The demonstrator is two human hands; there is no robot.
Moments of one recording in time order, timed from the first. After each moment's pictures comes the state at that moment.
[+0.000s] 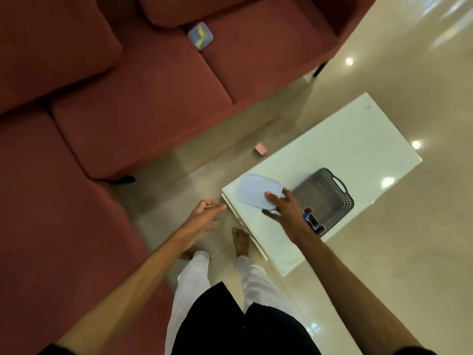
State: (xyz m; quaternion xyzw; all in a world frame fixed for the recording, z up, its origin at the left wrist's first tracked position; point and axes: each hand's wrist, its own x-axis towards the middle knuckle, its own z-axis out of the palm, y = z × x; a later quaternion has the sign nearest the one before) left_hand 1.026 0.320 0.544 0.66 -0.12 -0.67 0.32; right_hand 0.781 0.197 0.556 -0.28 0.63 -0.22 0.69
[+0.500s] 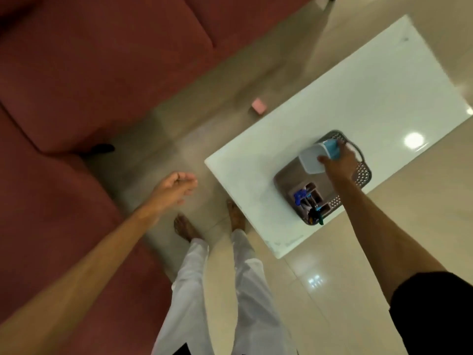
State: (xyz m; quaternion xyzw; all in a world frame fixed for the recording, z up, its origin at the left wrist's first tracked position) left_hand 1.009 0.256 0.463 0.75 -0.15 -0.60 0.23; right_hand 0.620 0.036 0.387 -0.48 0.79 -0.09 0.37
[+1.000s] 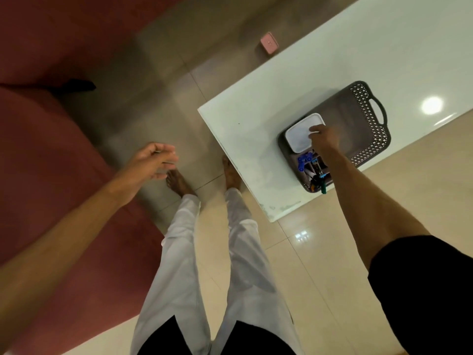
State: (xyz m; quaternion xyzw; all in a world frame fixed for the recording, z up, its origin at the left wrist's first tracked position) left_hand 1.006 0.307 0.413 0.76 -0.09 -0.61 0.19; right_hand 0.622 0.069 0.294 -0.47 0.75 0.11 0.45
